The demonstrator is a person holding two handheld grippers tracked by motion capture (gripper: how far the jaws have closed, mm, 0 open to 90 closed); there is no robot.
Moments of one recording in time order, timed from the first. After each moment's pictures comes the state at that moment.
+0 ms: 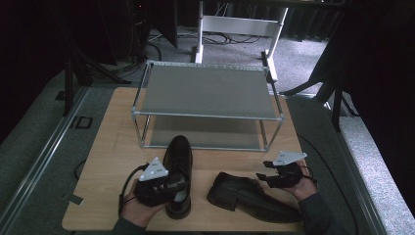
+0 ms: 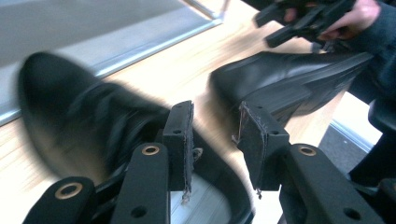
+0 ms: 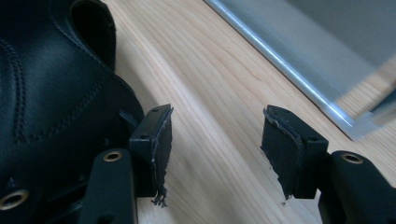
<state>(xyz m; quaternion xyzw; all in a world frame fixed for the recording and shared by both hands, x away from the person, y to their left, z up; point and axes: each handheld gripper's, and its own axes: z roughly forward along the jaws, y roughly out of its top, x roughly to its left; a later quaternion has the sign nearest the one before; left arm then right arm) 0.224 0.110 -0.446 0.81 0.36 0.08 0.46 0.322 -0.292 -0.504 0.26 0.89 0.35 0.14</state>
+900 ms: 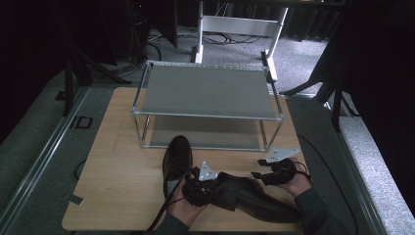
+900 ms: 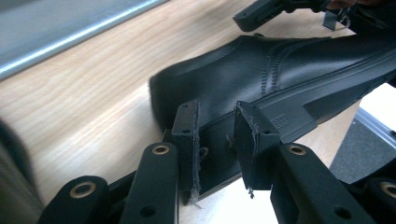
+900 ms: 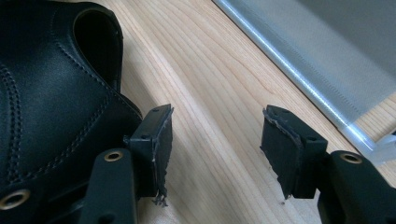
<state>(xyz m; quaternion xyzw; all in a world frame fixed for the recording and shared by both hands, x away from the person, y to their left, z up) 0.242 0.012 -0.483 0.84 0.37 0.07 0.40 0.333 -0.277 -0.504 0.24 0.90 0.34 0.12</state>
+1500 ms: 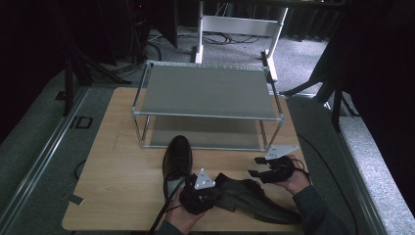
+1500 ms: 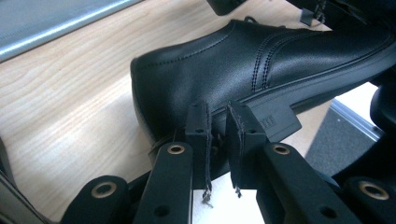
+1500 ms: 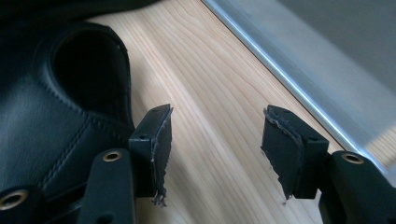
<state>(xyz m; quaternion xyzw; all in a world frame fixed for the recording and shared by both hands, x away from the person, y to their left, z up) 0.222 0.021 -0.484 0.84 0.35 0.05 0.41 0.335 -0.267 -0.490 0.24 0.89 0.37 0.10</state>
